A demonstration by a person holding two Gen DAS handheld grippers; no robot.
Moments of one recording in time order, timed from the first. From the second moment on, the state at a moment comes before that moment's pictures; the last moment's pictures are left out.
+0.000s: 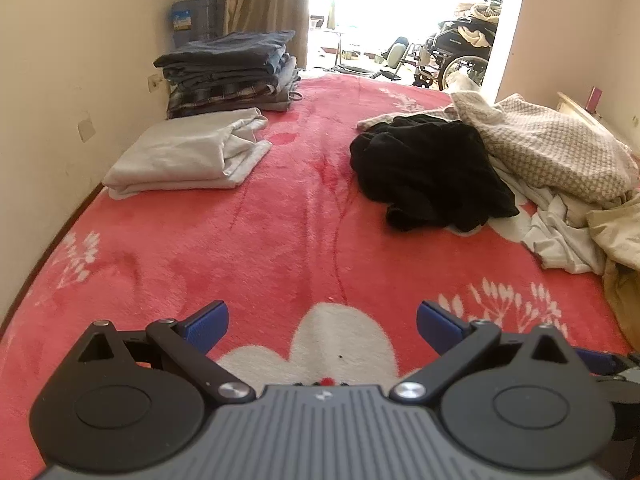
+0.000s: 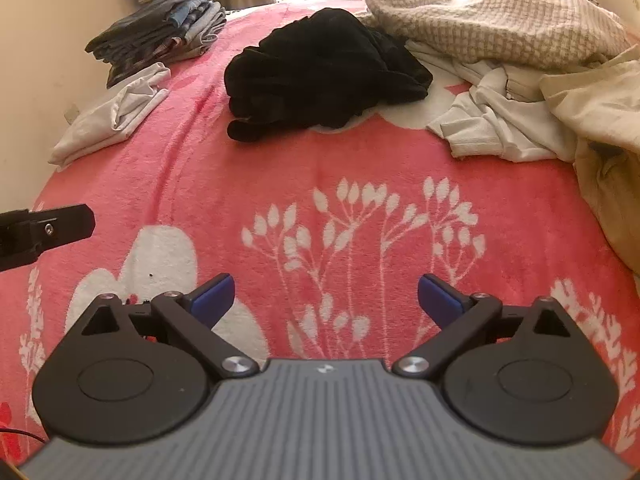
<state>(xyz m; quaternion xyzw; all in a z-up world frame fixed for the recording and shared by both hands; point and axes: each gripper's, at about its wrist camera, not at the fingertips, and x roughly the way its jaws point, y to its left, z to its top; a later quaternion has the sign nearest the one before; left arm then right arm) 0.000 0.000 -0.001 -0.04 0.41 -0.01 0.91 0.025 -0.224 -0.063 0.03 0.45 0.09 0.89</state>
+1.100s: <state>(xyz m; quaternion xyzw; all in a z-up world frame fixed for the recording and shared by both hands) 0.001 0.004 -0.007 -0.02 0.43 0.03 0.90 0.023 -0.225 -0.055 0.02 0.45 0.08 0.89</state>
